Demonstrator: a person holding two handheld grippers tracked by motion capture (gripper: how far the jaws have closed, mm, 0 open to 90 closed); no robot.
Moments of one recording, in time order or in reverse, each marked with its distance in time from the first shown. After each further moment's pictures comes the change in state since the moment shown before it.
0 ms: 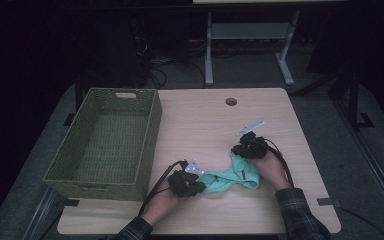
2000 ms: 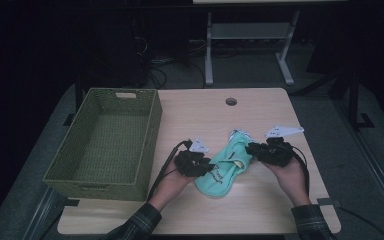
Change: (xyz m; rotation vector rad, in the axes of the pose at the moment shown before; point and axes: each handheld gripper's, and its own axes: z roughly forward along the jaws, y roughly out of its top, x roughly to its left) left arm 0.026 0.056 -0.002 -0.137 0.075 -0.013; right arm 0.004 -0.034 -0.079 -0.278 0.051 0.120
